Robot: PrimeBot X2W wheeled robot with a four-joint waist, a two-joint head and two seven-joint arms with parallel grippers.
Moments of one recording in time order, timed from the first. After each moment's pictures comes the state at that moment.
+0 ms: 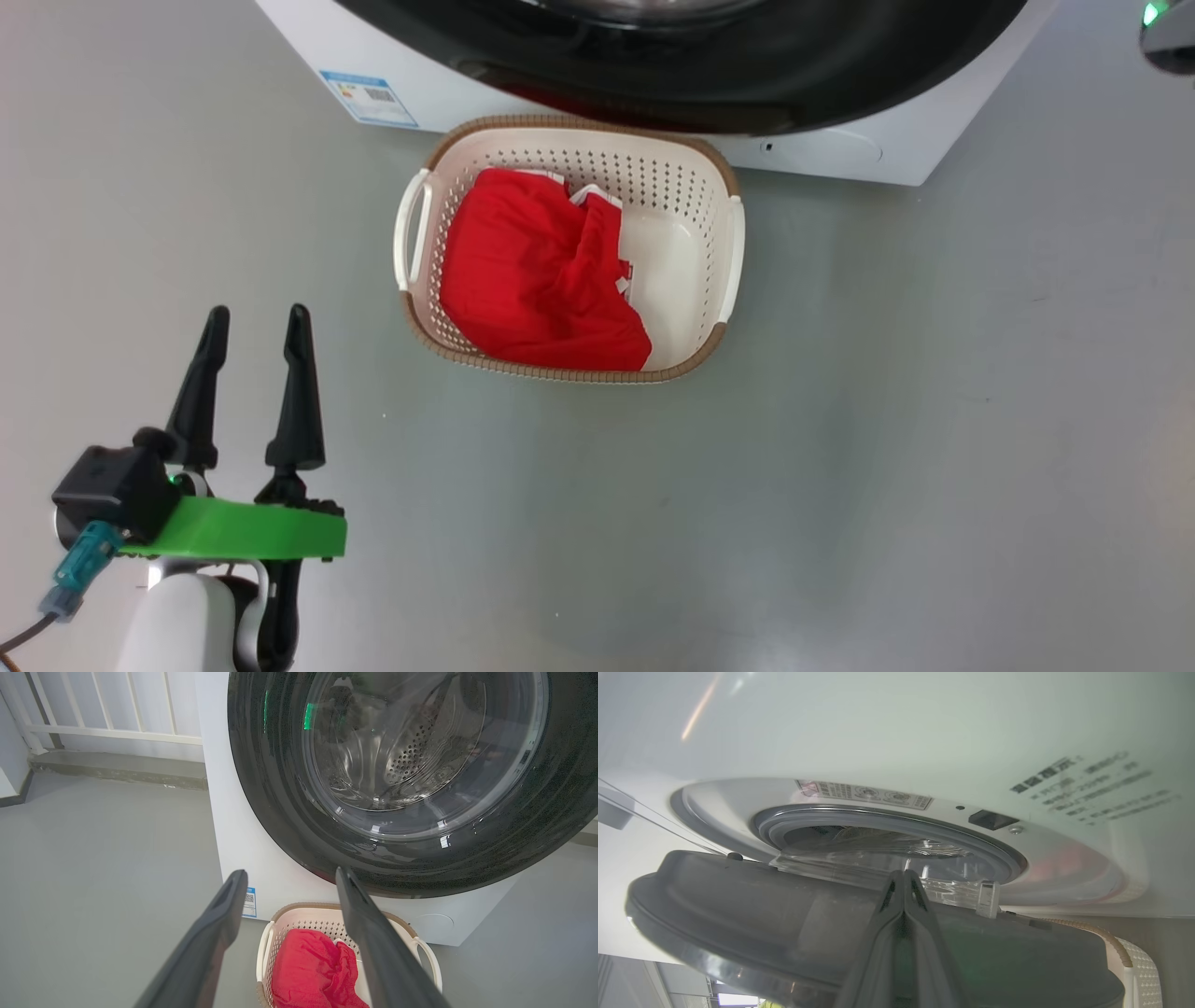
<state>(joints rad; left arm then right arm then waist) -0.30 0.05 -0.05 0.15 -0.30 -0.13 -0.25 -1.37 -0.40 0.23 0.94 1.56 0.13 0.58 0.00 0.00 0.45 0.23</state>
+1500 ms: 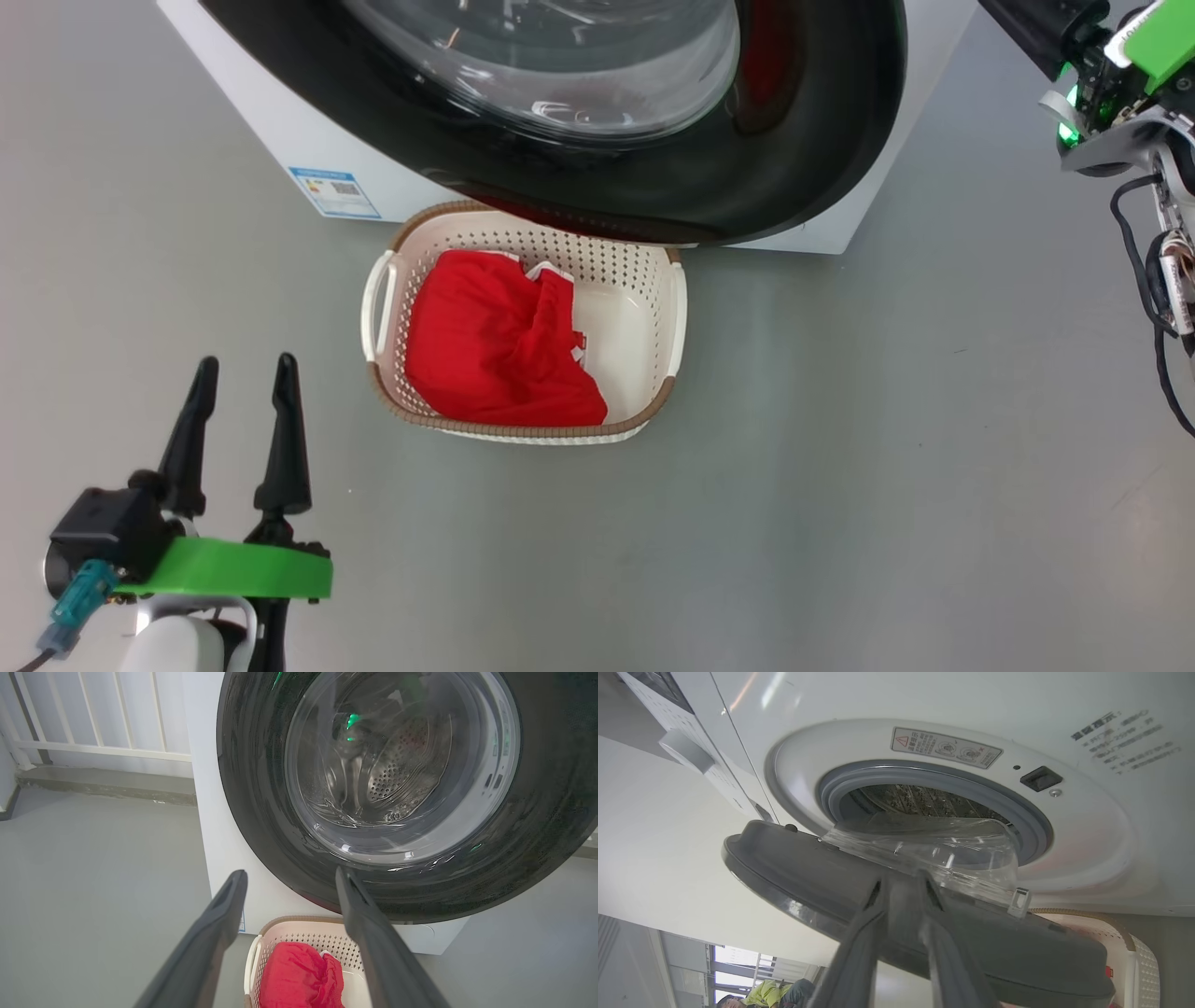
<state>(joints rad) -0.23 0.07 -0.03 0.17 -0.29 -0.13 -0.25 -1.12 -0.38 0.21 0.72 1.58 0.13 0.60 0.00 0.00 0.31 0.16</state>
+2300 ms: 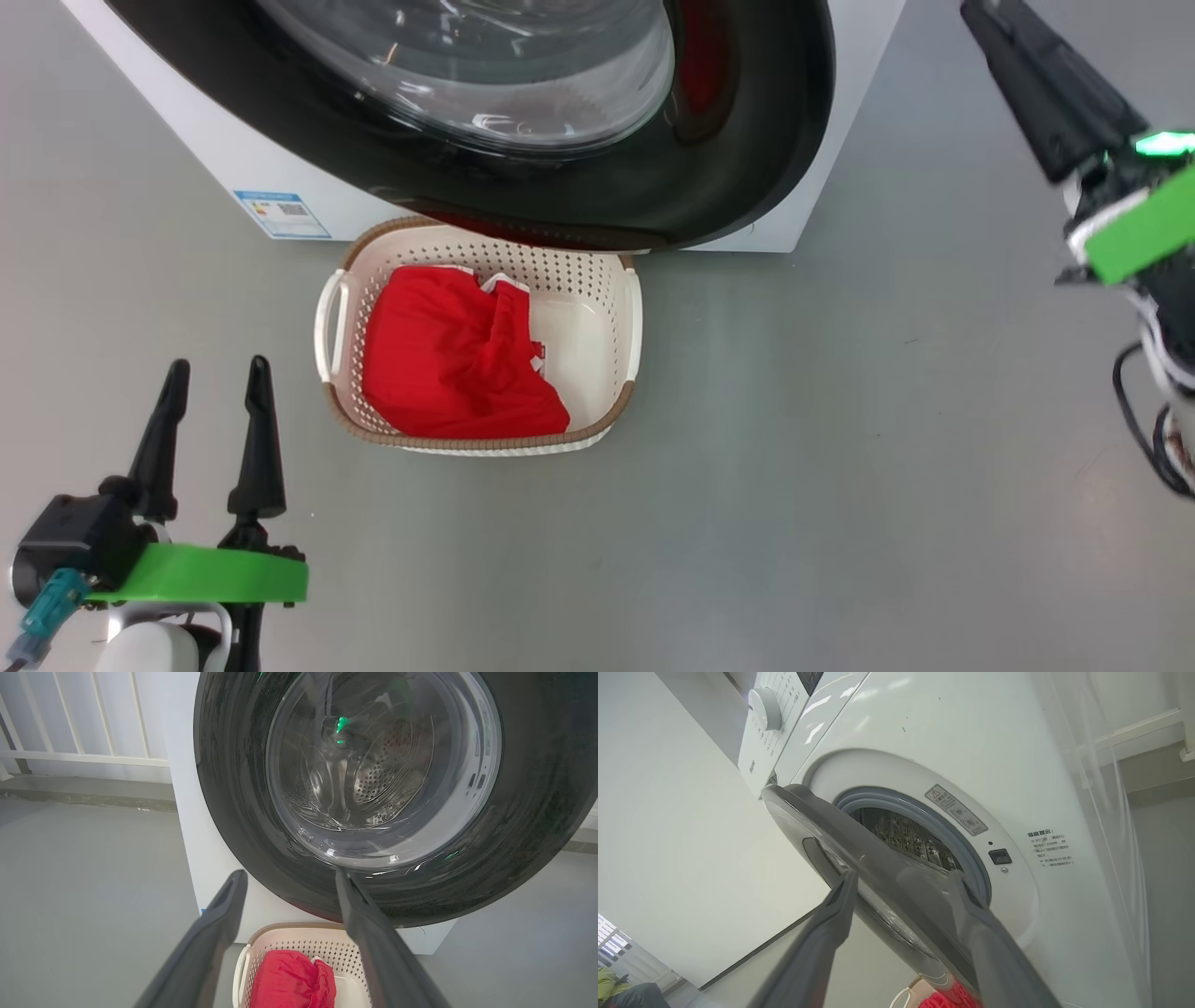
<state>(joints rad) -0.21 0.09 -0.01 0.15 -0.28 -0.13 -0.25 -0.74 -0.51 0.28 0.10 1.27 0.13 0.18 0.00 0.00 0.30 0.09</state>
